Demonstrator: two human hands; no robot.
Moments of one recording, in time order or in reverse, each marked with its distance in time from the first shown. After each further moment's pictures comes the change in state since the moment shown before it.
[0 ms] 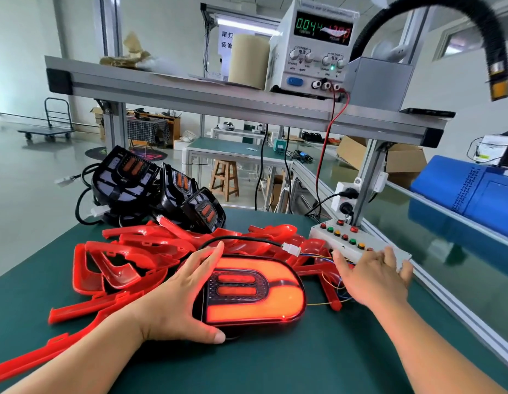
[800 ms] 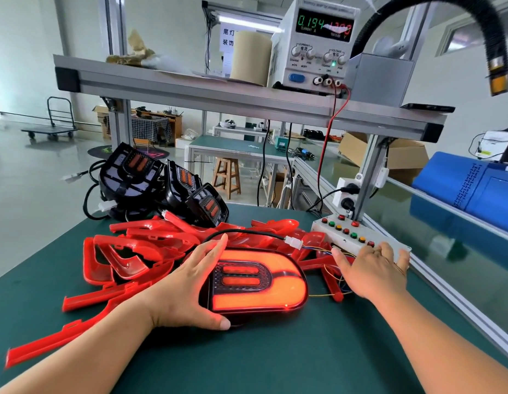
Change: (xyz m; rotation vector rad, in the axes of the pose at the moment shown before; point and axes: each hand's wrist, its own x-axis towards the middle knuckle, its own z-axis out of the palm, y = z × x) left_hand -0.001 0.002 0.001 -0.021 -0.006 -0.021; right_hand -0.002 0.000 0.000 -0.070 -0.004 -0.036
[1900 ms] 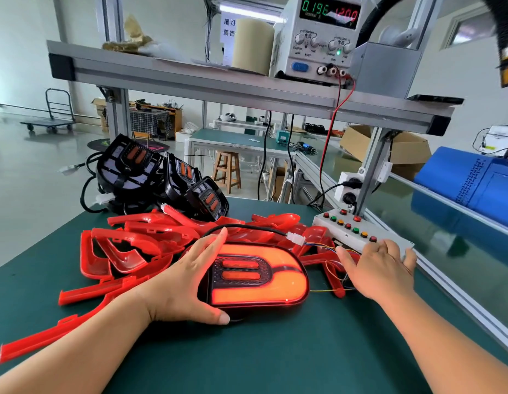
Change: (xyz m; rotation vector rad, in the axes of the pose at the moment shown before) left_hand 0.001 -0.001 -0.001 0.005 -0.014 -0.009; right_hand -0.004 0.007 0.005 0.004 0.032 -0.029
